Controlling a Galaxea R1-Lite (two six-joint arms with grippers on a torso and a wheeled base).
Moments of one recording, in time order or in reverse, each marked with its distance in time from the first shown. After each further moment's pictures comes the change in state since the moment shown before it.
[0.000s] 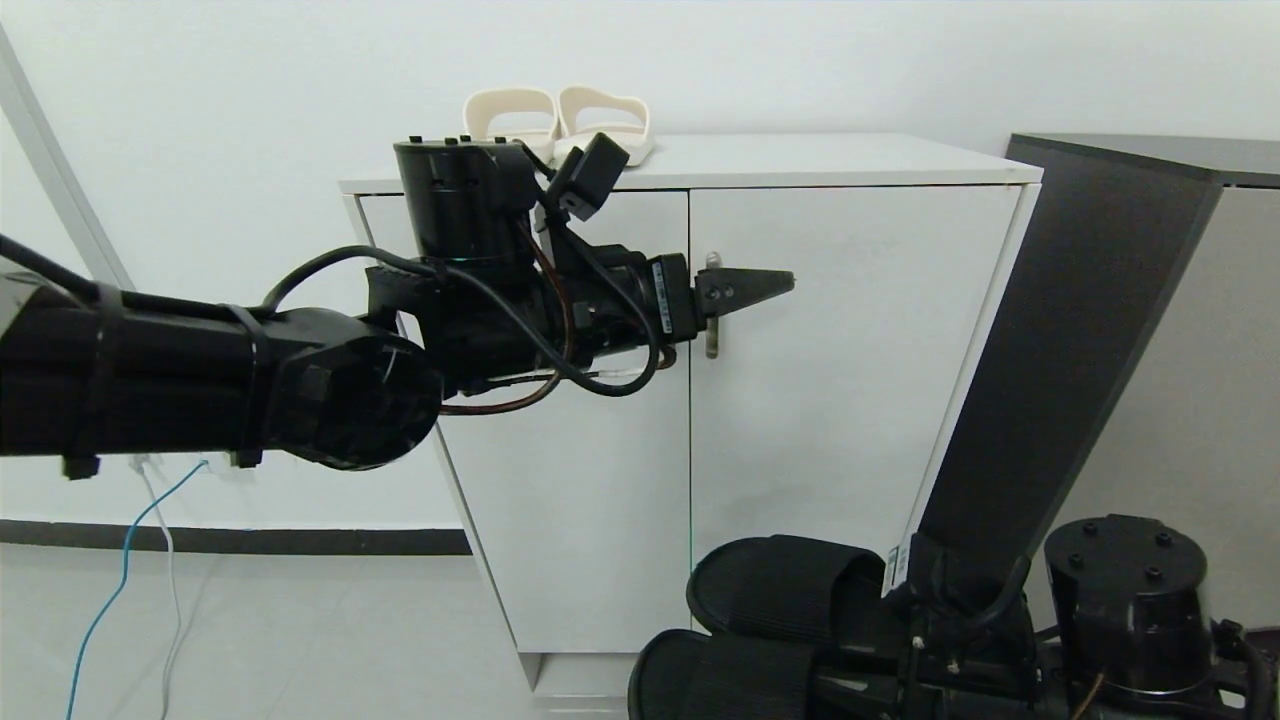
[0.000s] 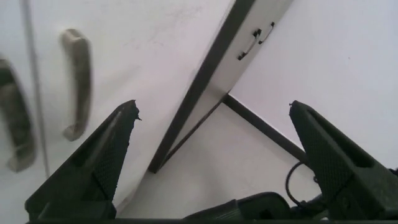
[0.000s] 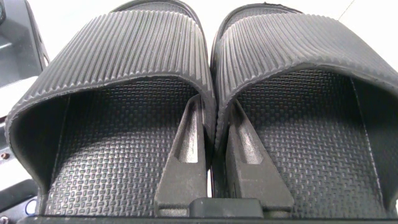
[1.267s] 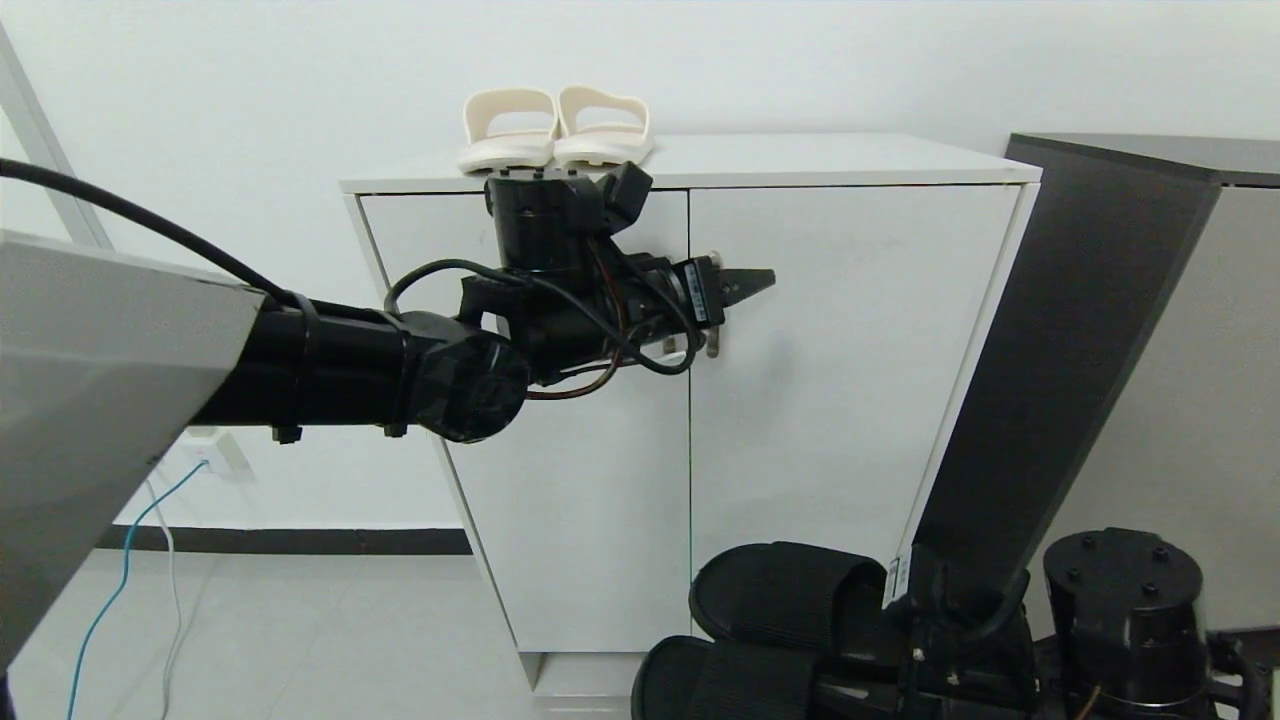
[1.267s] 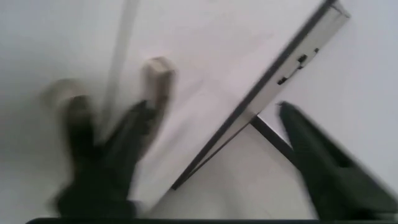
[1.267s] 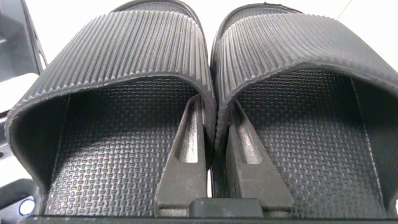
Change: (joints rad) left arm 0.010 0.175 -0.180 0.007 0.170 -0.033; right arm -0.001 0.029 0.039 -0.071 0.001 -0.002
